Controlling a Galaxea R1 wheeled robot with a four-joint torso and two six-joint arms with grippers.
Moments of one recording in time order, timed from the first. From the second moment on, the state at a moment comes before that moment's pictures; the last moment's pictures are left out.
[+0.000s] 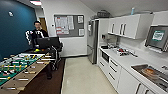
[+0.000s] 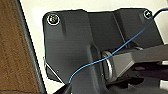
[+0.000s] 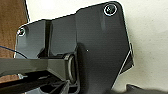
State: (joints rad) left arm 1.53 3.04 -2.77 -0.09 -0.05 0.13; right arm -1.52 2.98 -2.70 0.14 0.03 -0.08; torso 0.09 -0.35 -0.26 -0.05
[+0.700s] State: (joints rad) left arm 1.53 3.04 -2.77 -0.09 -0.05 0.14; right arm -1.52 2.98 -2.71 0.14 0.03 -0.08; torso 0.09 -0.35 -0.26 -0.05
